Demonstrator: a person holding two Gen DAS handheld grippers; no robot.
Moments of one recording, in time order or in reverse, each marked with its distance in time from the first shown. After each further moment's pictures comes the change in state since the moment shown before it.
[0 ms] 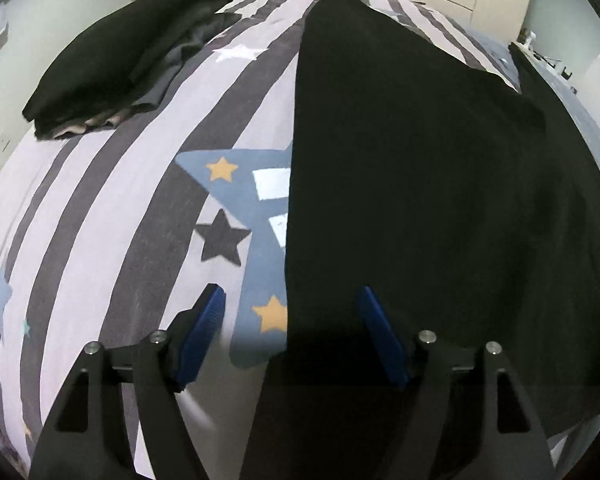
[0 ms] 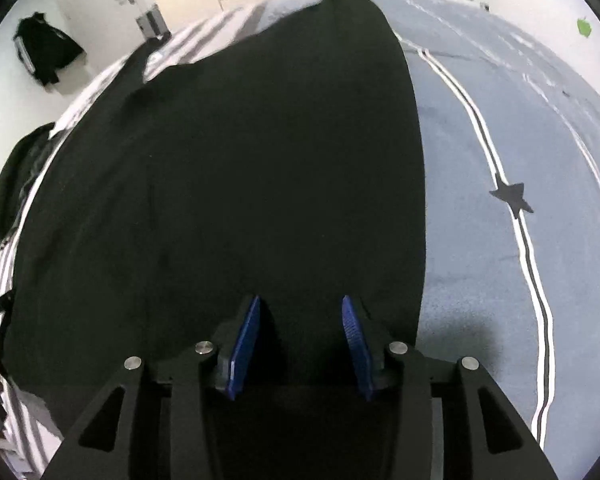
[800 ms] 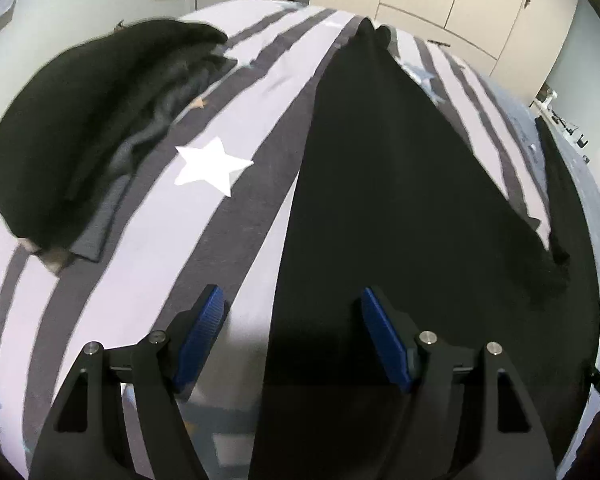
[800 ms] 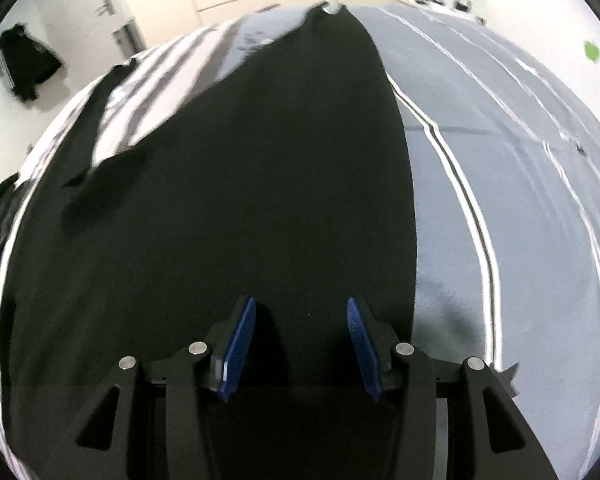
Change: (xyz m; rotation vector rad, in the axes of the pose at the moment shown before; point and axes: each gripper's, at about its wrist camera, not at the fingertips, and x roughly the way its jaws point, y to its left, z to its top) left arm 0.060 0.008 0.159 -0.123 -0.045 -0.066; right arm 0.051 -0.032 0.126 0.076 -0.024 -0.062
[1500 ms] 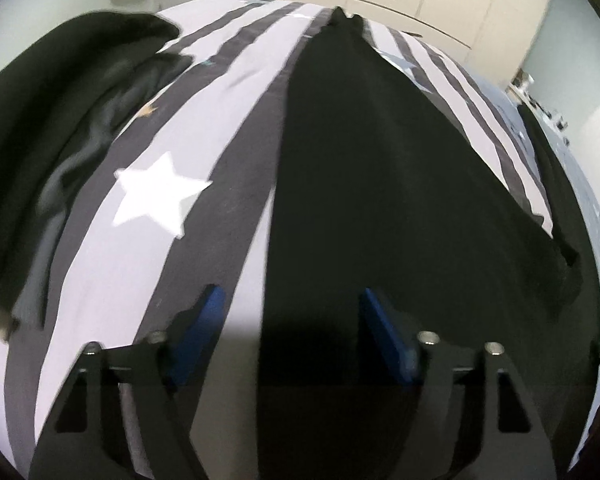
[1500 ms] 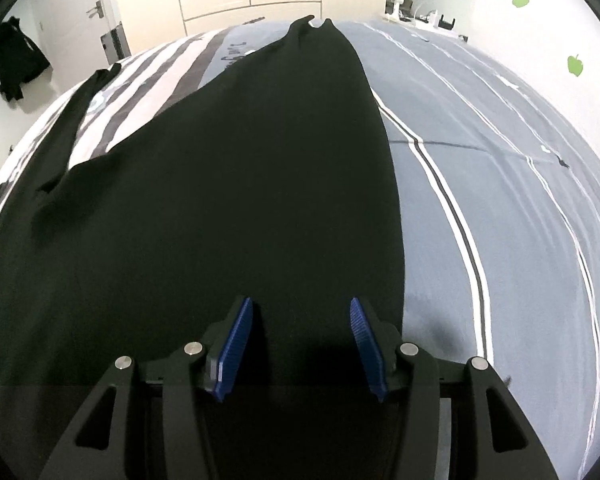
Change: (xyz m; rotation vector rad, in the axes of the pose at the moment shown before) left arm 0.035 -0.001 0.022 0.124 -0.032 -0.086; right arm 0.010 0.000 0.013 -0.005 -0.081 -0.084
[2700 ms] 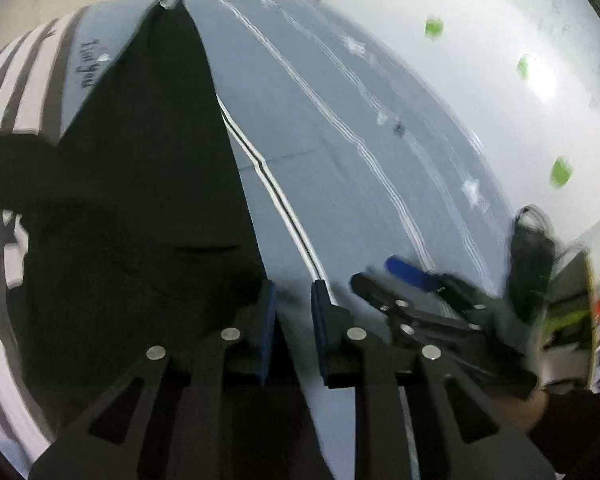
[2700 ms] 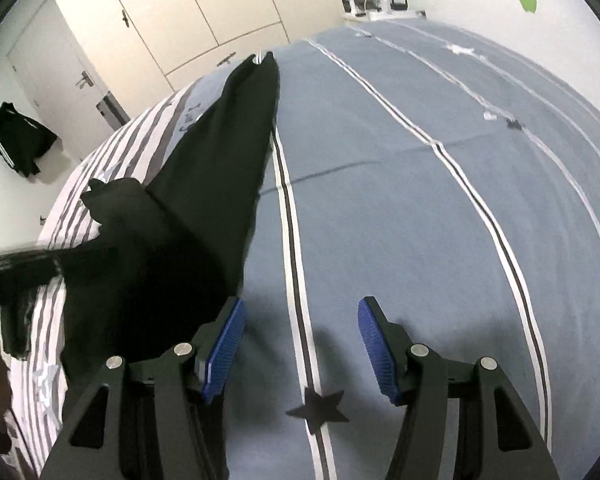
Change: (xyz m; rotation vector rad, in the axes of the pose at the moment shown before) left arm -0.123 -0.438 -0.062 0.481 0.219 -0.583; right arm -0.069 -0.167 0.002 0.184 -0.019 0.189
